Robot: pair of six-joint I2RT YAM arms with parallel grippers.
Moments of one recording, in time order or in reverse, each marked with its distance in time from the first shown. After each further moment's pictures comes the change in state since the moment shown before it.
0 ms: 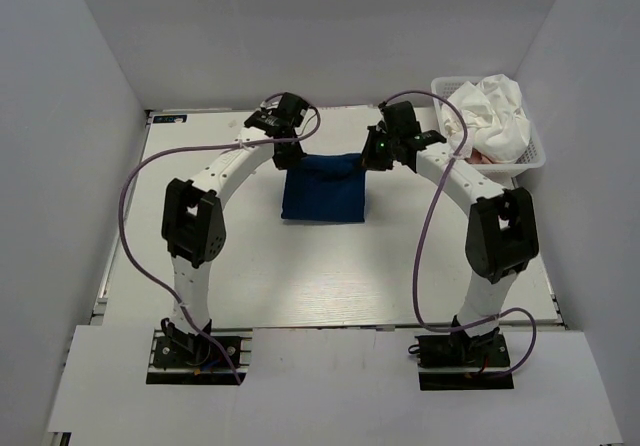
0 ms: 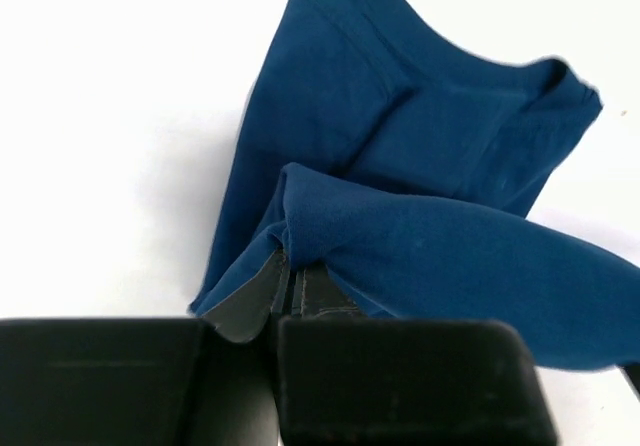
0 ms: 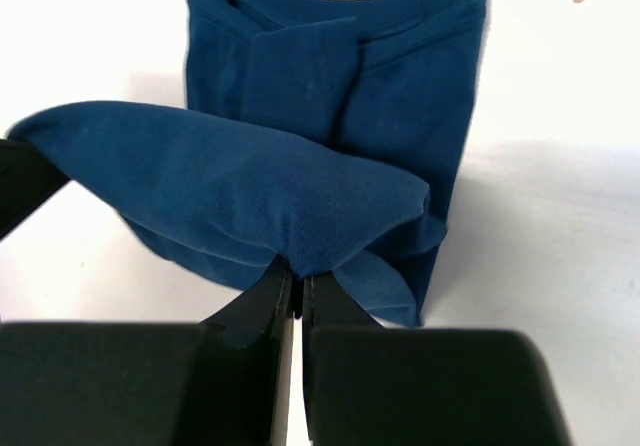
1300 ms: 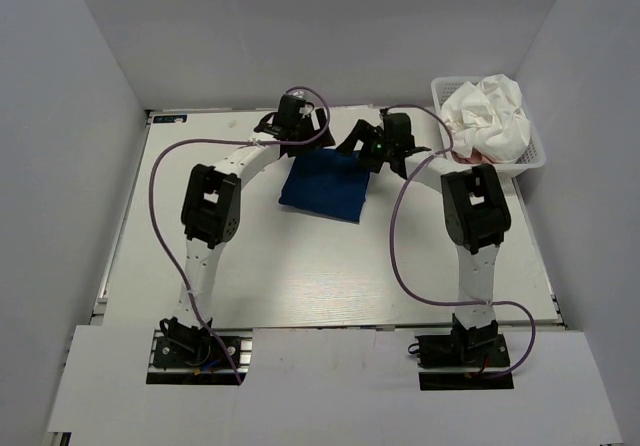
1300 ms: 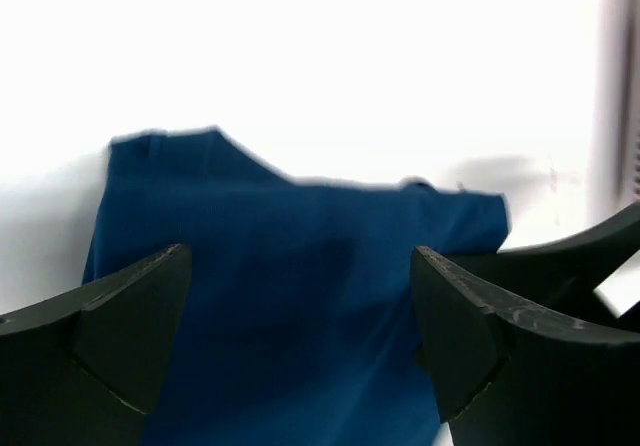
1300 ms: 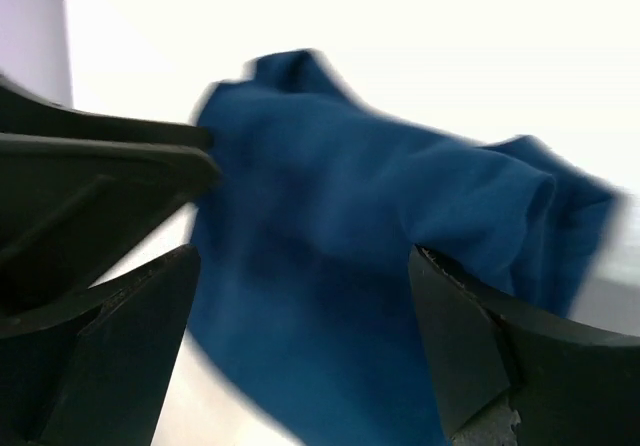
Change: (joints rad) left arm 0.071 0.242 0.029 0.582 0.366 0.197; right arm -0.075 0.287 -0.031 0.536 -0.182 0.196
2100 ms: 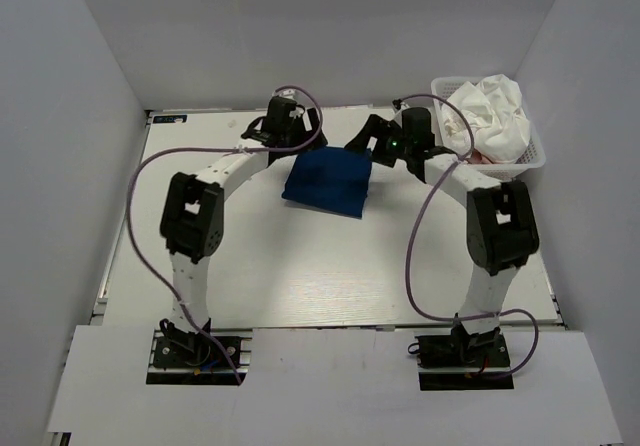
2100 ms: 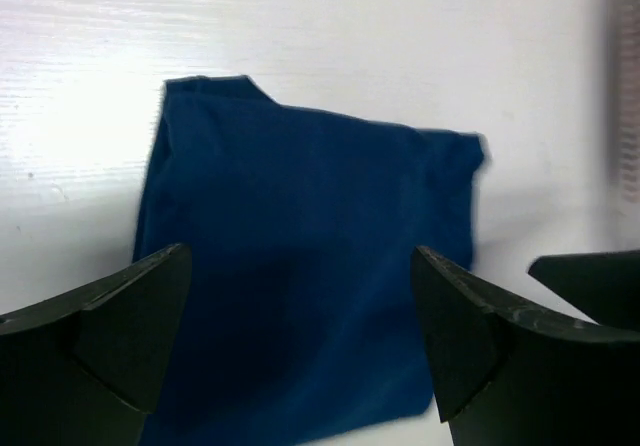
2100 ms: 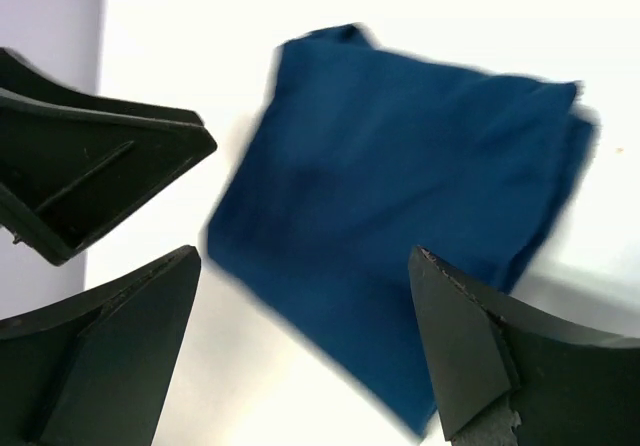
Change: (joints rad) left arm -0.001 -0.098 -0.116 0.062 -0.064 0.038; right arm -0.045 -0.140 -0.090 -0.025 -0.036 -0.090
